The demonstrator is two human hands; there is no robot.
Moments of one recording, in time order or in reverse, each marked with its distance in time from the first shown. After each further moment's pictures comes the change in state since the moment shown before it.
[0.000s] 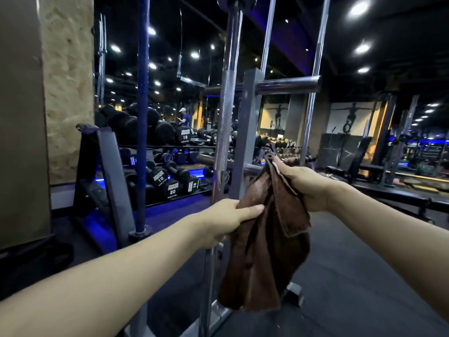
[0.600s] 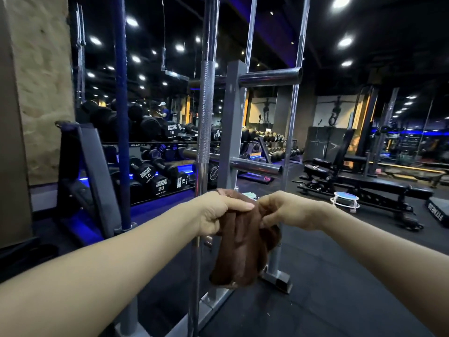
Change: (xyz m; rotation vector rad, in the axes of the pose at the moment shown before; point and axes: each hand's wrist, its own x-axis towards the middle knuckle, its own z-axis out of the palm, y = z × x) left_hand 0.008 0.010 0.014 -0.197 -0.044 -0.116; right_hand -0.006 0.060 -0.018 -0.612 -0.149 -0.166
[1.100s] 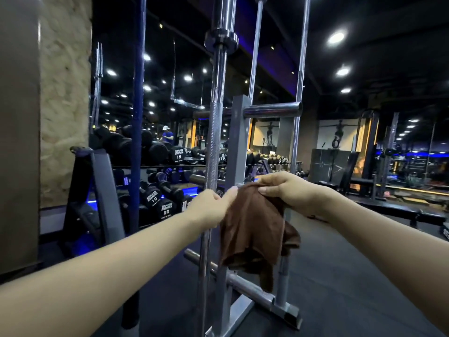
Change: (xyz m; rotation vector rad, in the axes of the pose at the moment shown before) left_hand -0.030 0.043 -0.019 0.607 0.451 0.361; right_hand 0.010 -0.073 -0.043 0.162 0.167 -0.164
